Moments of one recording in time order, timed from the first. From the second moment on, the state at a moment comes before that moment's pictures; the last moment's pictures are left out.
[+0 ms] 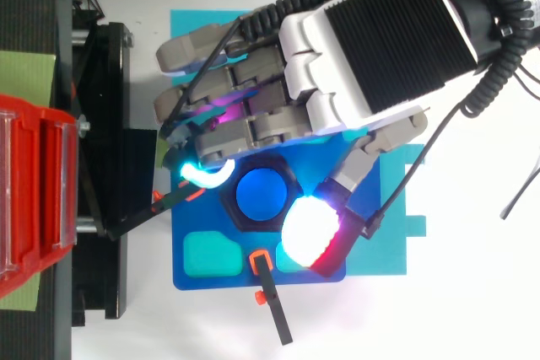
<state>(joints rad) -0.05 -2.35 -1.10 -2.64 -2.13 -1.32</state>
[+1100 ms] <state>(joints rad) -0.08 -2.35 -1.08 -2.63 -2.17 -1.31</state>
